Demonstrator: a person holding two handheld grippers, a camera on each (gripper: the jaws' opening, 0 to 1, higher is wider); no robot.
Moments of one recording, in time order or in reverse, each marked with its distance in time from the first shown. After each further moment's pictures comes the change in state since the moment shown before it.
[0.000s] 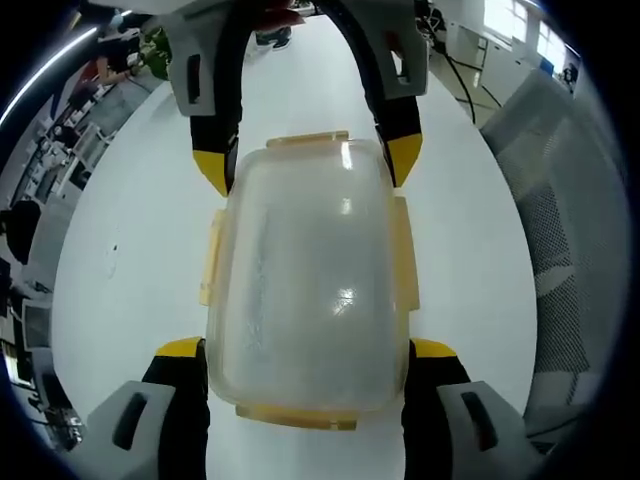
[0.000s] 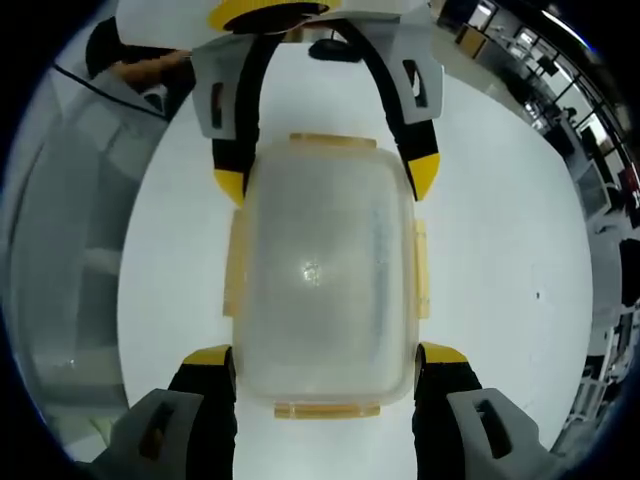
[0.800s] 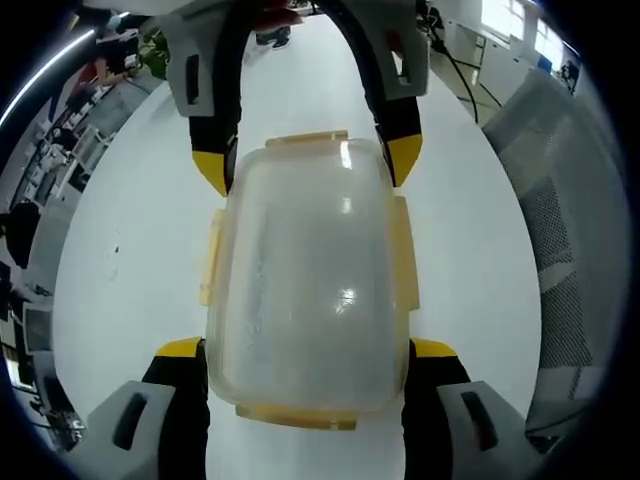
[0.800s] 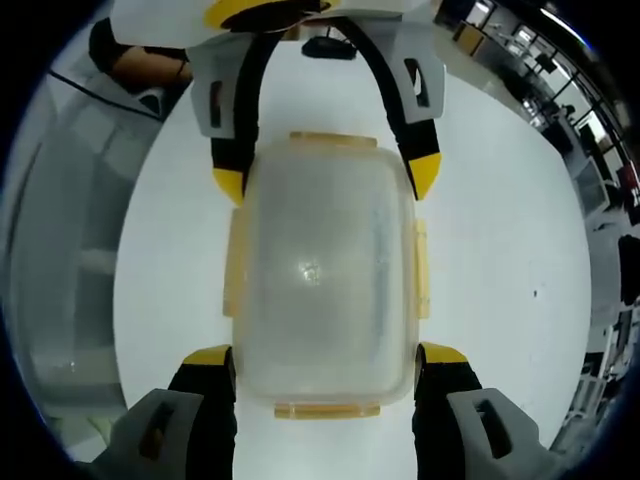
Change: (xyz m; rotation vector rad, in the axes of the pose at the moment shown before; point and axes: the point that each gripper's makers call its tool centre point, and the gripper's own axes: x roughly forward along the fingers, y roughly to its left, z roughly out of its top) left arm 0.001 0.007 0.000 0.012 -0.002 -0.001; right arm 0.000 -0.006 -0.001 0.009 0.011 -0.008
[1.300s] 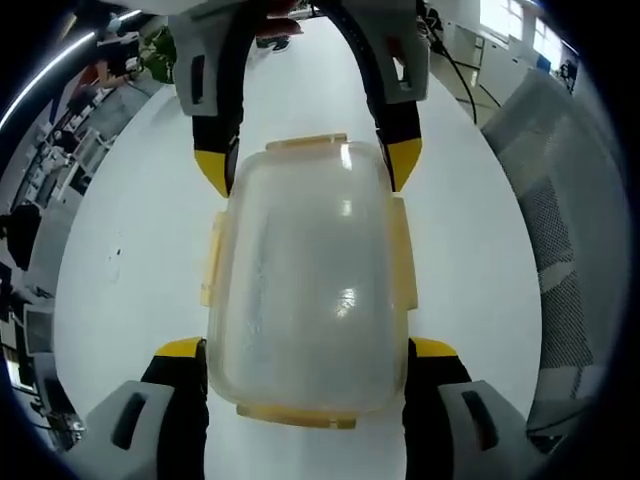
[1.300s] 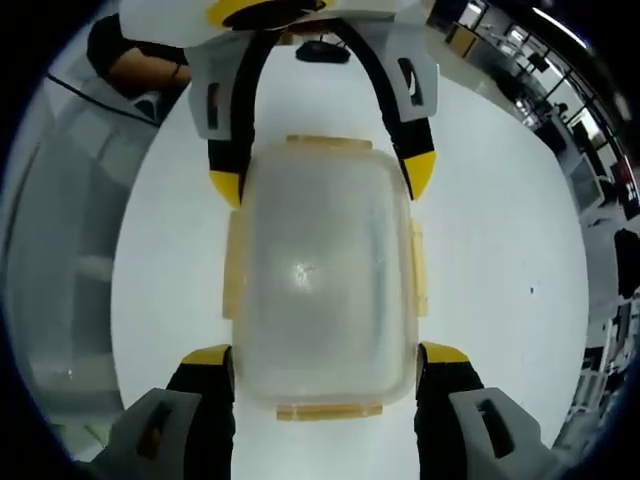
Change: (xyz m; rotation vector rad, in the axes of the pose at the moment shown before) left arm -0.002 0.001 0.001 0.002 -0.016 0.010; right arm -0.002 -0.001 0.000 0.027 -0.057 -0.032
